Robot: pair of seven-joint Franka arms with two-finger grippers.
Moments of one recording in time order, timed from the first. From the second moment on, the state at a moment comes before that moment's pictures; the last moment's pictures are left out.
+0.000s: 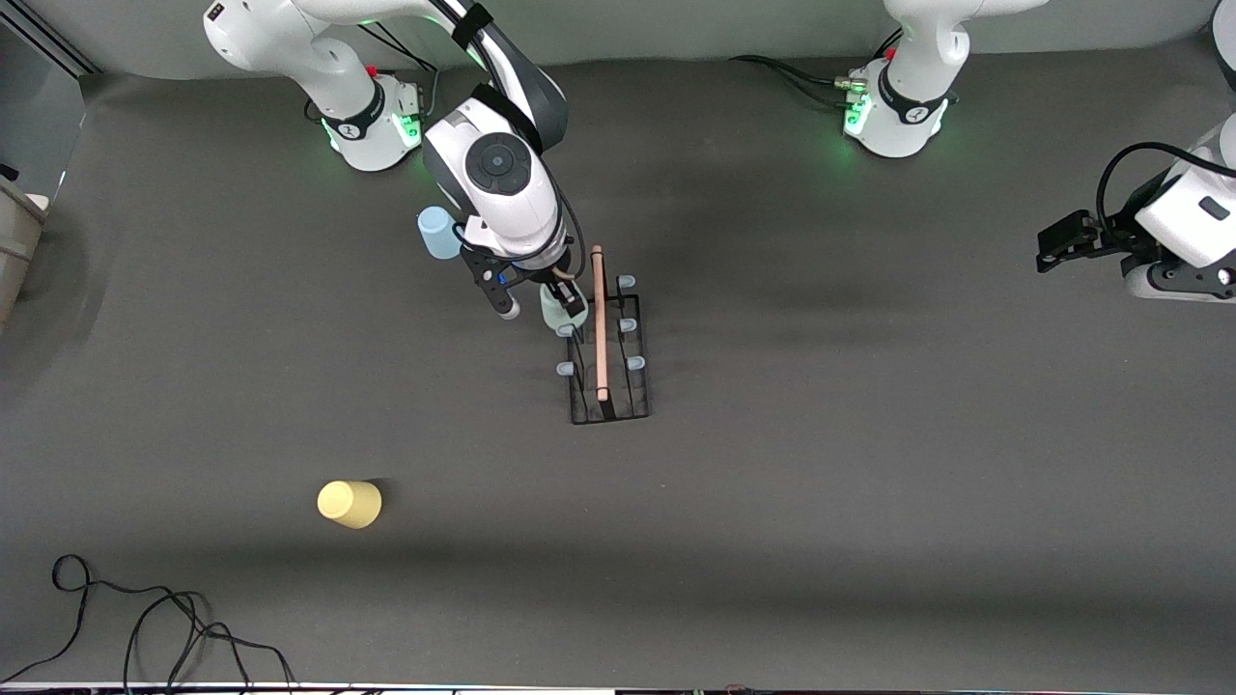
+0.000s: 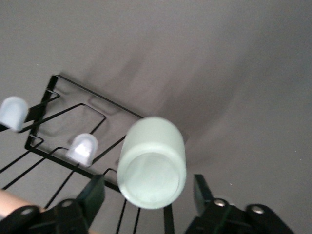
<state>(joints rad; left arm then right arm) 0.08 -0.09 -0.08 -1.81 -0.01 1.66 0.08 0.79 0.28 -0.05 -1.97 0.09 2.22 1.71</state>
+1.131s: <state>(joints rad) 0.08 -0.09 -0.08 -1.81 -0.01 1.66 0.08 0.33 0.25 -0.20 -1.50 0.04 1.68 0.37</state>
